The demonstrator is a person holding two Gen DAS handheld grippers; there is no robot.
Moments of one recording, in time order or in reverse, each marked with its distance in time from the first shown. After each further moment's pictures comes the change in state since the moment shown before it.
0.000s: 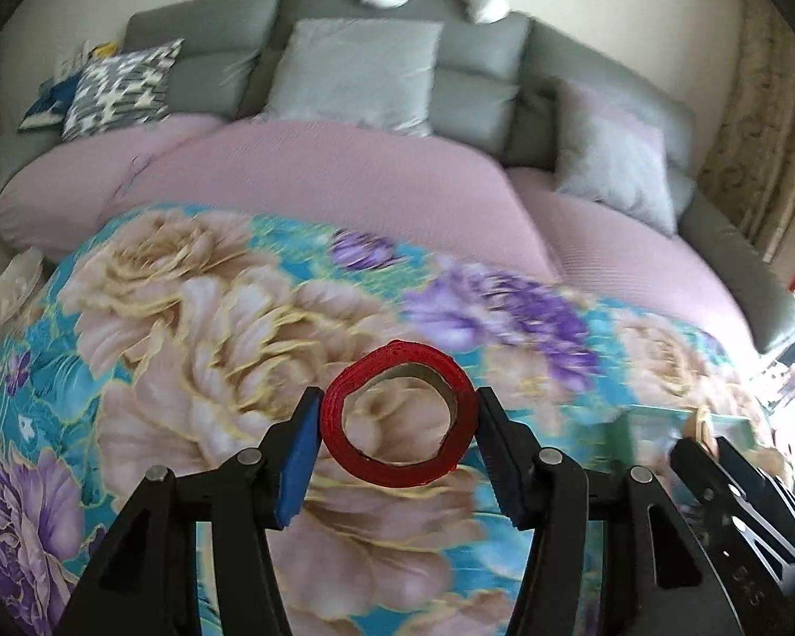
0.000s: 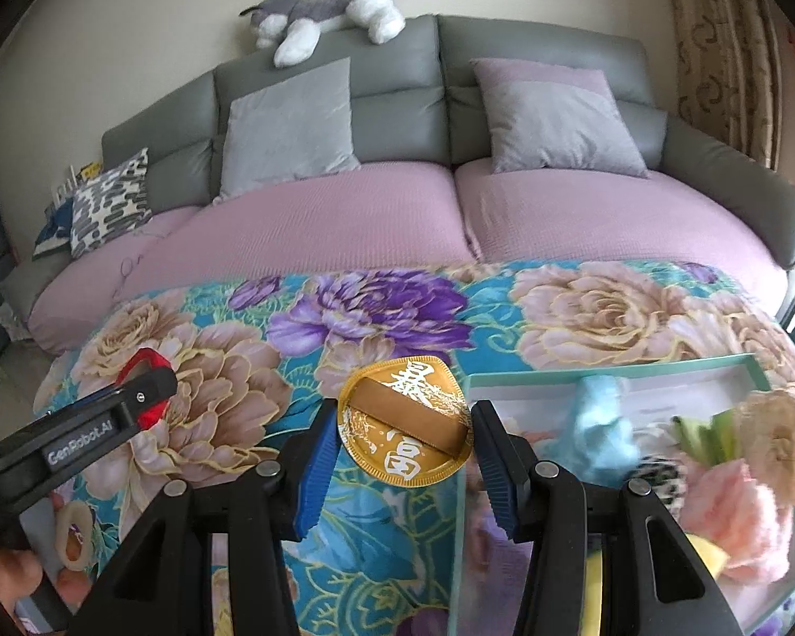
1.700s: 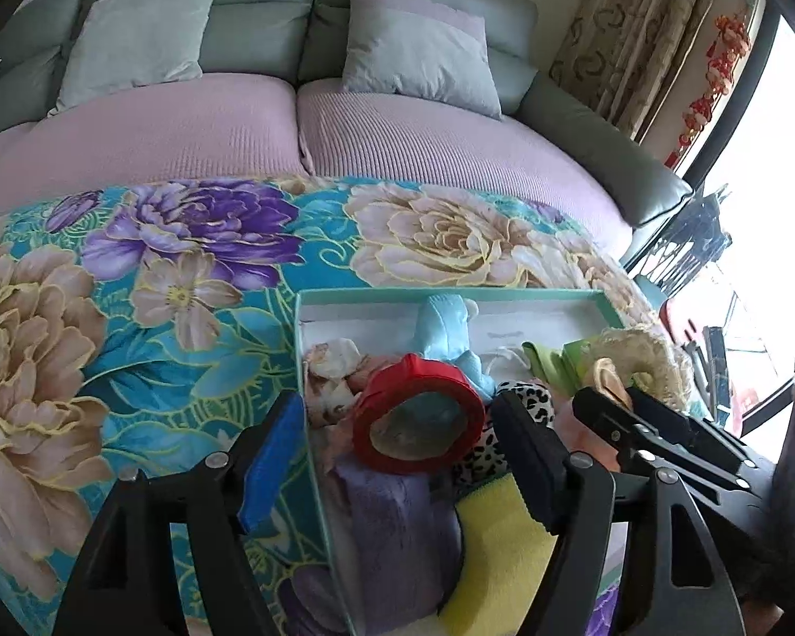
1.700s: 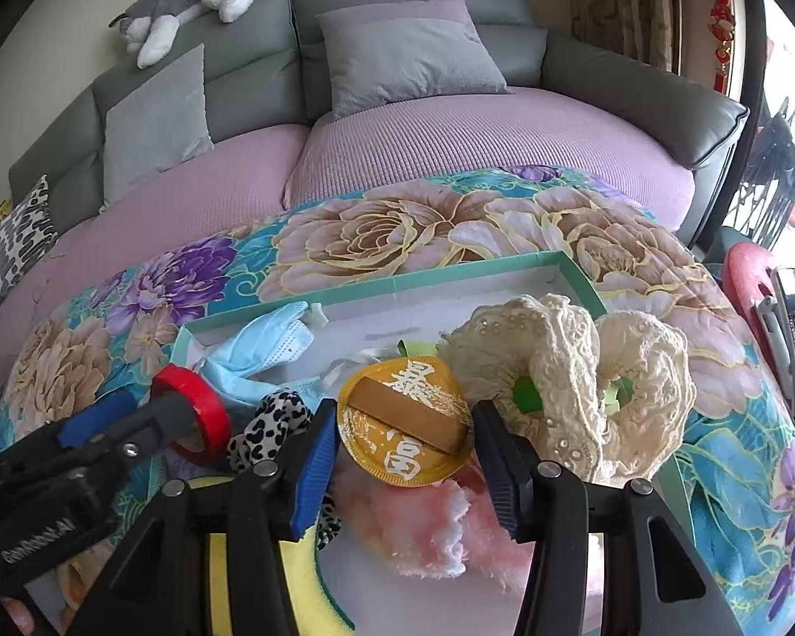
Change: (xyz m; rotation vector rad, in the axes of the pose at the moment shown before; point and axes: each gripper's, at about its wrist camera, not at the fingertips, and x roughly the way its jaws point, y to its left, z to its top) left arm 0.024 -0.176 -0.053 0.210 0.202 -0.326; right arm -0.018 -0.172 -0.024 0.165 0.156 -0.162
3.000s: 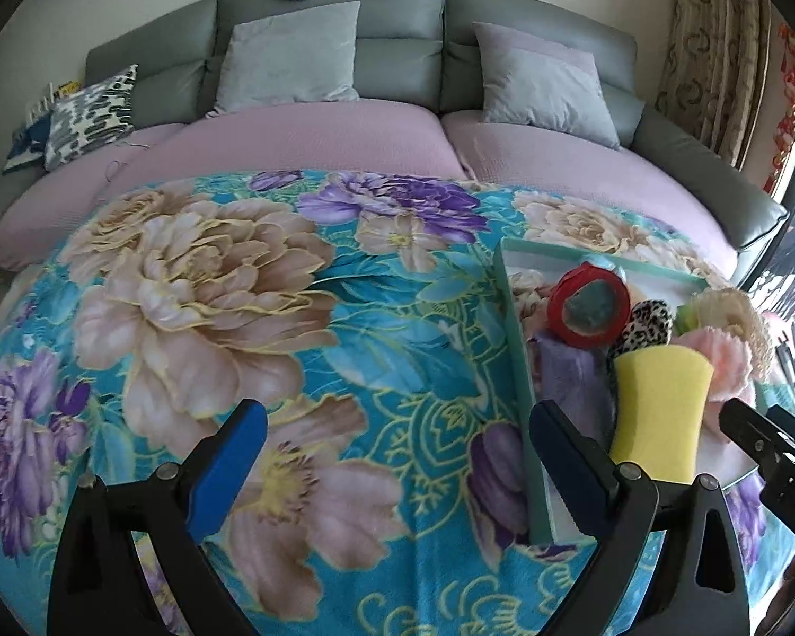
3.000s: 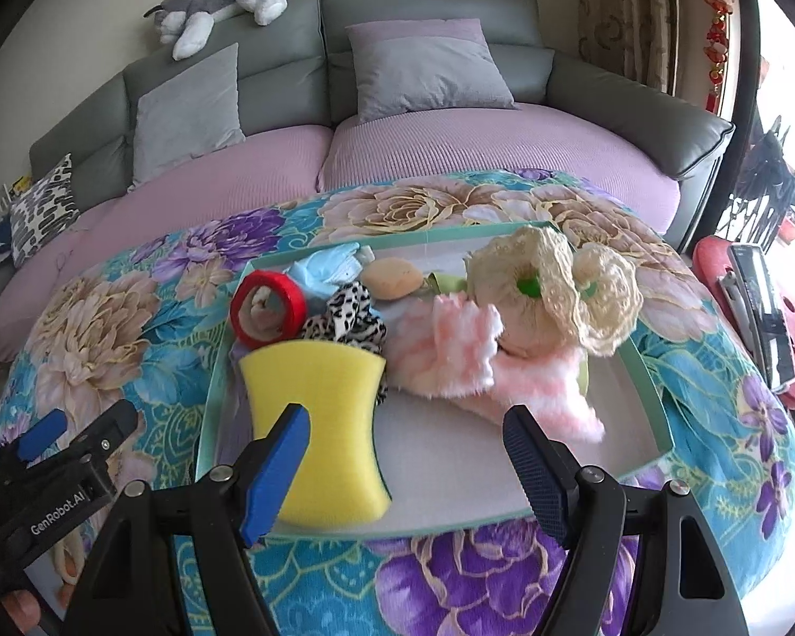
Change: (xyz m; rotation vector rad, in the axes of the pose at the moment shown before) left arm -0.075 0.039 -0.086 -0.081 -0.108 0.386; right arm -0.067 0.023 -0.065 -0.046 -0.033 -0.008
